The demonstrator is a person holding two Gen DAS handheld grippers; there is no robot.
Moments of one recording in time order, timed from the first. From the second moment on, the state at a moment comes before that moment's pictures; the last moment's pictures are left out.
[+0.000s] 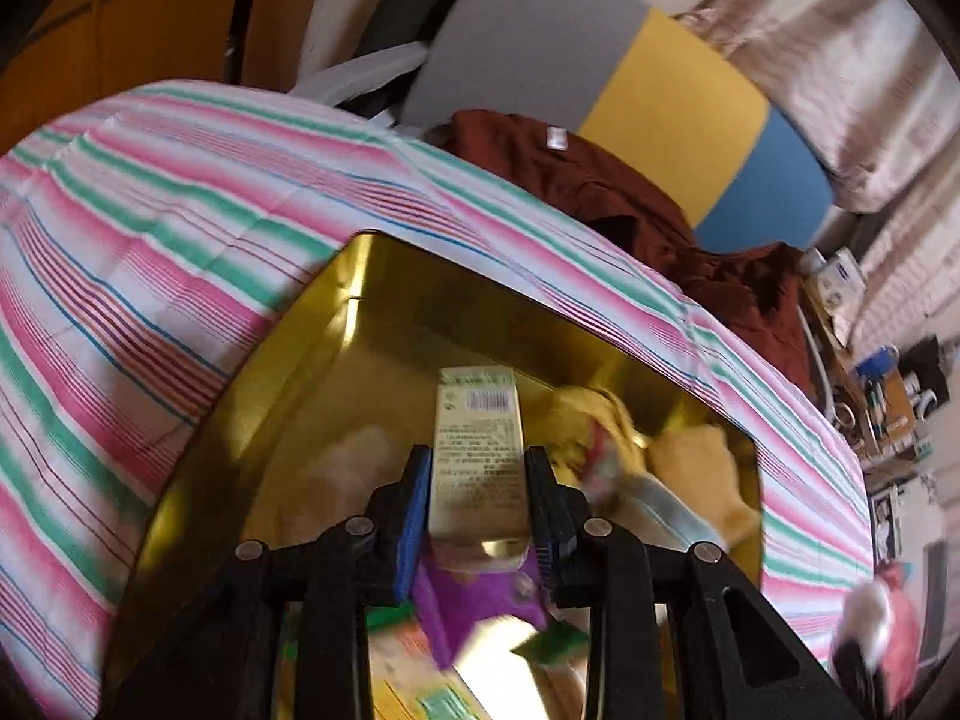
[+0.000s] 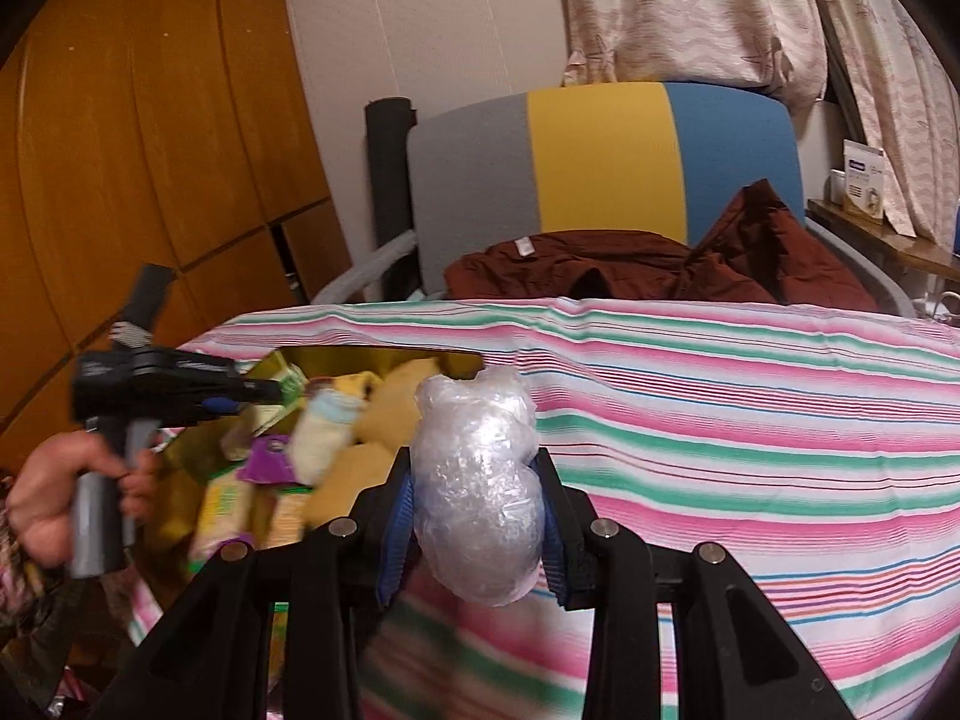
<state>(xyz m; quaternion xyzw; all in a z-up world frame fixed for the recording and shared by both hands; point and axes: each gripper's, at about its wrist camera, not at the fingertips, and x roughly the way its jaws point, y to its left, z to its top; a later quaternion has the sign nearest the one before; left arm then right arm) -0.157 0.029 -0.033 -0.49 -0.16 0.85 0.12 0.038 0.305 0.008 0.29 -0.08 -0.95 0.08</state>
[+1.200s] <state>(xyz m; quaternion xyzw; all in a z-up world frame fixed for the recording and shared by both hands) -0.037 -0.038 0.011 -0.39 -0.15 0.91 0.02 -0.031 0.159 -0.032 0.42 -0.05 -0.88 0.22</state>
